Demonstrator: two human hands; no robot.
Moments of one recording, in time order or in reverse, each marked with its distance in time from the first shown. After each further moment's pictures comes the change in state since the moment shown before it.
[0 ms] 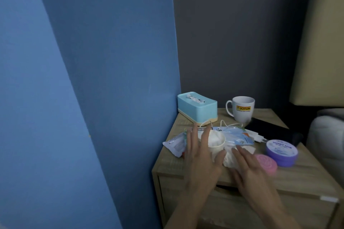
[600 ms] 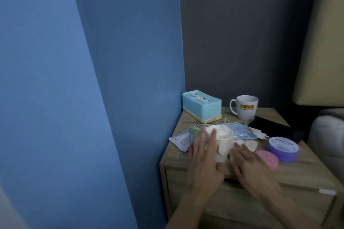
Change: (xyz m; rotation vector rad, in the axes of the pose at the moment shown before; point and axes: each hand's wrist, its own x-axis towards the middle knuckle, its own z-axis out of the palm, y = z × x) left_hand -0.026 -0.010 -0.008 0.082 -0.150 0.031; right_hand 0.007 -0.006 -0.005 -0.184 -0.187 -0.053
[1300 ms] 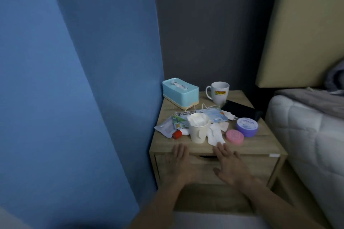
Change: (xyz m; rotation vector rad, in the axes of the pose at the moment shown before) left_hand -0.023 -0.012 -0.028 0.258 -0.700 -0.207; right_hand -0.049 -0.027 -0.035 -0.023 -0.408 0.147
